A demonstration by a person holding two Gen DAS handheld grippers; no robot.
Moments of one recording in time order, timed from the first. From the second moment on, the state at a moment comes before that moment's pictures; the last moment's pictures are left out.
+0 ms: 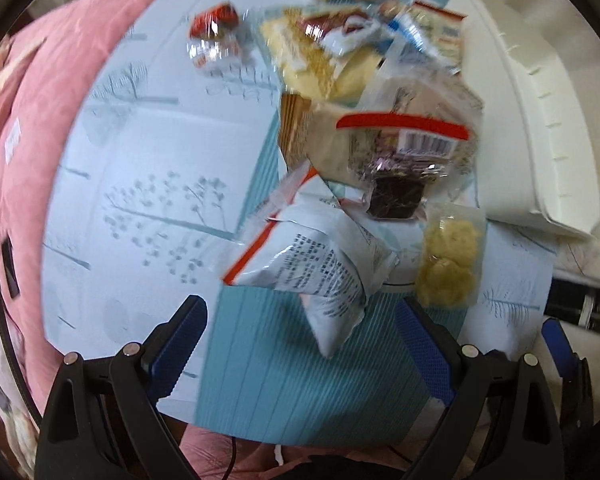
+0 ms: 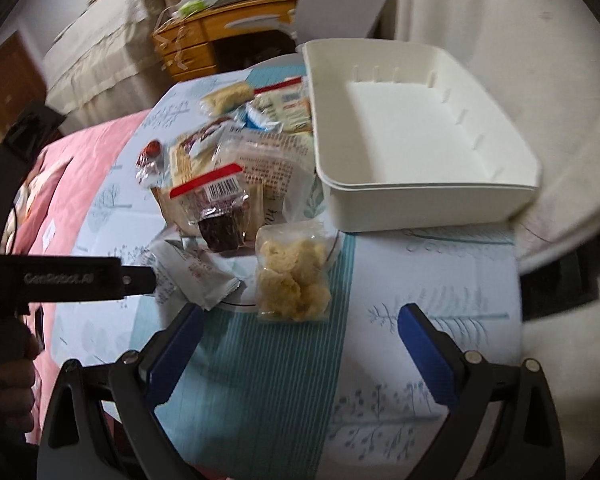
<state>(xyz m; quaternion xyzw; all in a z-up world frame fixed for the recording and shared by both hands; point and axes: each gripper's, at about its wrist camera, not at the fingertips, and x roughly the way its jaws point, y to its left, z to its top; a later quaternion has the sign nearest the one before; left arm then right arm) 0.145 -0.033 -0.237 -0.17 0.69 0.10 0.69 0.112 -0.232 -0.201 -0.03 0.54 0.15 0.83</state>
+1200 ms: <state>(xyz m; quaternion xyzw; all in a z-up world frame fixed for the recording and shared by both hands) 0.169 -0.009 -0.297 -0.26 0.71 0.13 0.64 0.160 -0.210 -0.275 -0.04 0.62 0.21 0.76</state>
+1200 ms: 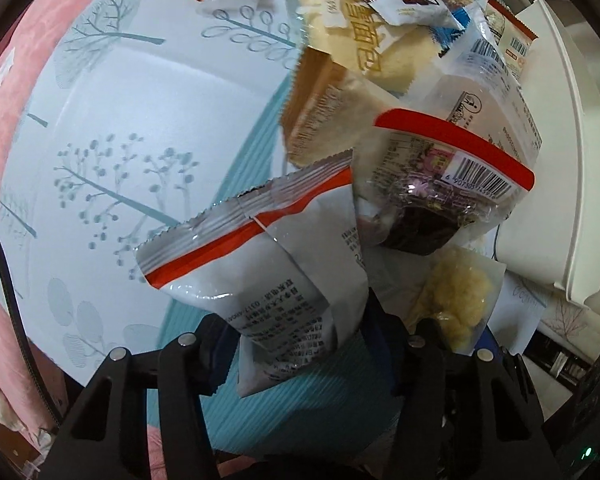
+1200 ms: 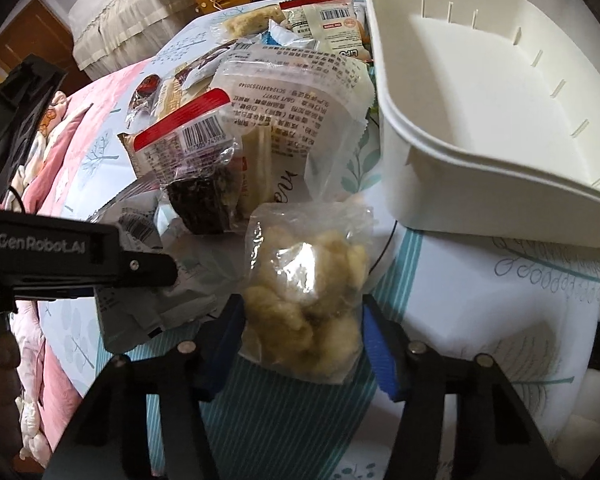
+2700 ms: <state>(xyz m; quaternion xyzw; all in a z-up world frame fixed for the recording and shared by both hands) 0.223 -0.120 -0.074 -0.07 0.60 -0.16 0.78 0.176 -0.312 -0.099 0.18 0.44 0.08 0.88</state>
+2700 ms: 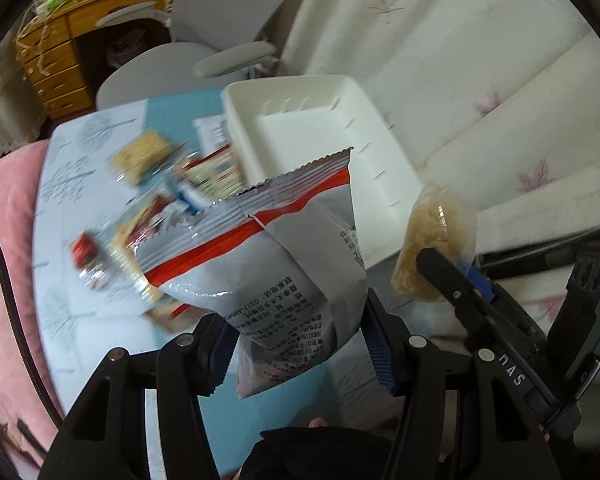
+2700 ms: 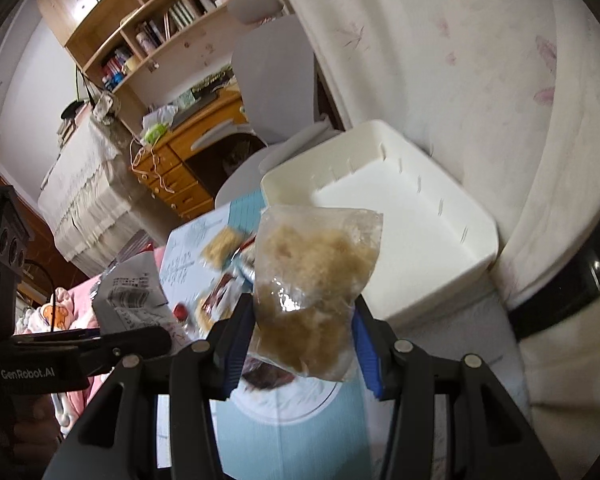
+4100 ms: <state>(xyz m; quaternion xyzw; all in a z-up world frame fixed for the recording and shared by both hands) 0.171 -0.055 -0.100 -0.10 0.60 -0.09 0.79 0.172 -0.323 -0.135 0.24 0.45 0.09 0.86</state>
